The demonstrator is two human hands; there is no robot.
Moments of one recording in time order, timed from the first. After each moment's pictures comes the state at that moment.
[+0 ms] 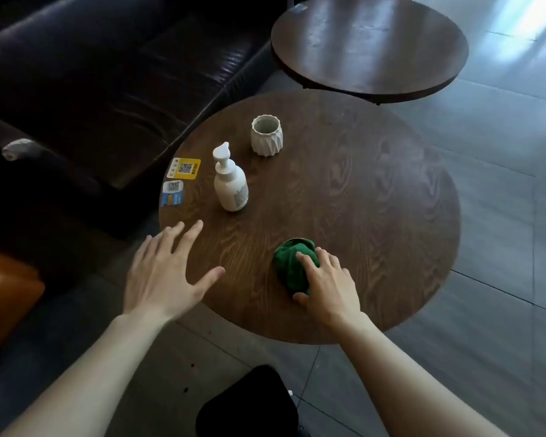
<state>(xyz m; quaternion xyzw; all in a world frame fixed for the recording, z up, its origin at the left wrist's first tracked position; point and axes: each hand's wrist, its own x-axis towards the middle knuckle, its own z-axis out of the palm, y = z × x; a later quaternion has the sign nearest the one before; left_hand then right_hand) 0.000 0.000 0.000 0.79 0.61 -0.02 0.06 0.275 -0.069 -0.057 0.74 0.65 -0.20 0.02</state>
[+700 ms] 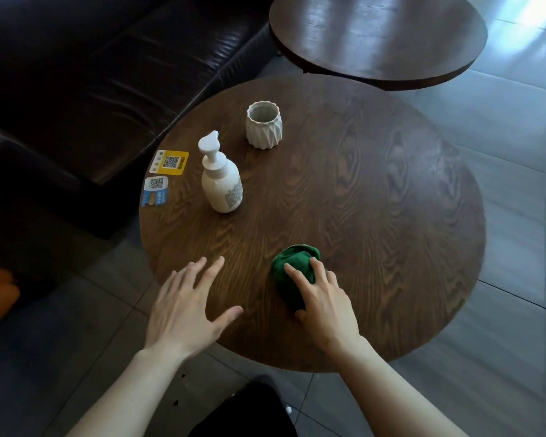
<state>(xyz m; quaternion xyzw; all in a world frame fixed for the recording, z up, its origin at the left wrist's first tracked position) 0.021 0.000 -0.093 0.80 0.58 -0.04 0.17 0.275 -0.055 -0.123 0.72 0.65 -0.22 -0.01</state>
